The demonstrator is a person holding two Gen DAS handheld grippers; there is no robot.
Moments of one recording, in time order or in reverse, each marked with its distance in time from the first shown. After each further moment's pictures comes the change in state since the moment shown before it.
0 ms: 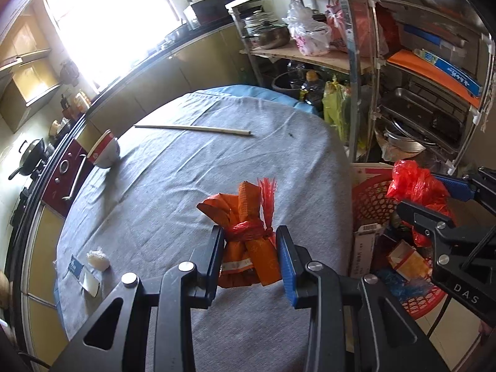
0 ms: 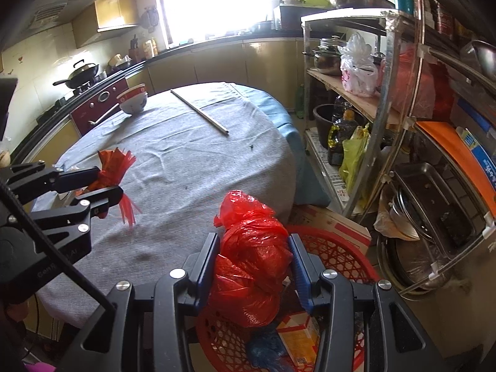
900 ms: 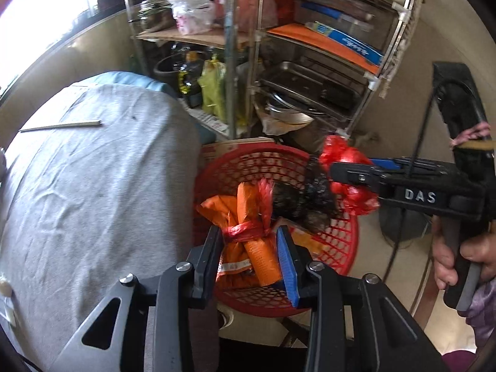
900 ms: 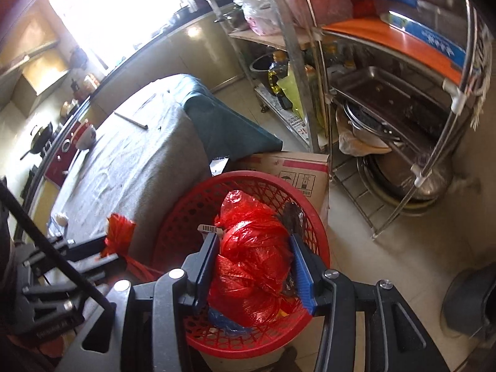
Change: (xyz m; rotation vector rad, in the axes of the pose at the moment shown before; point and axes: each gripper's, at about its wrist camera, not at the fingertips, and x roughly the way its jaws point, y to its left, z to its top) left arm 0.013 -0.087 -0.007 0.134 0.083 -0.518; right arm -0.006 -0.127 -0.057 0.411 0.136 0.019
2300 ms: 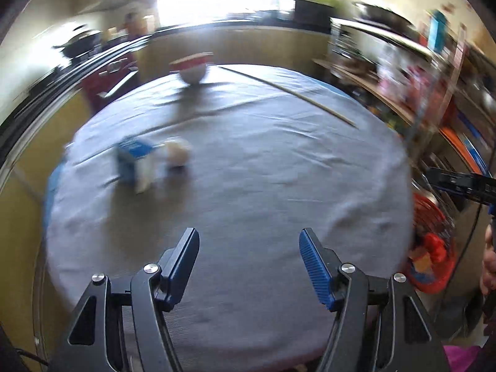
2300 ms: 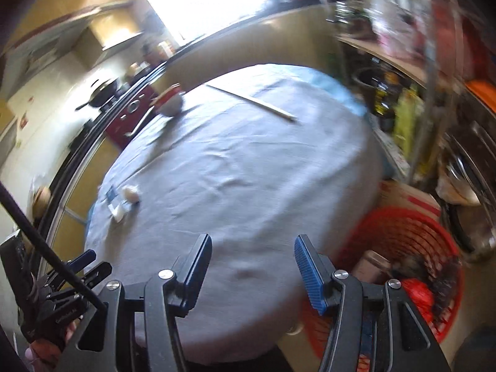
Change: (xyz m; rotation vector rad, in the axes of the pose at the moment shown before) left arm -0.161 0.206 -0.190 -0.609 -0.210 0.464; right arm 0.023 0.222 0.005 -0.287 0.023 0.224
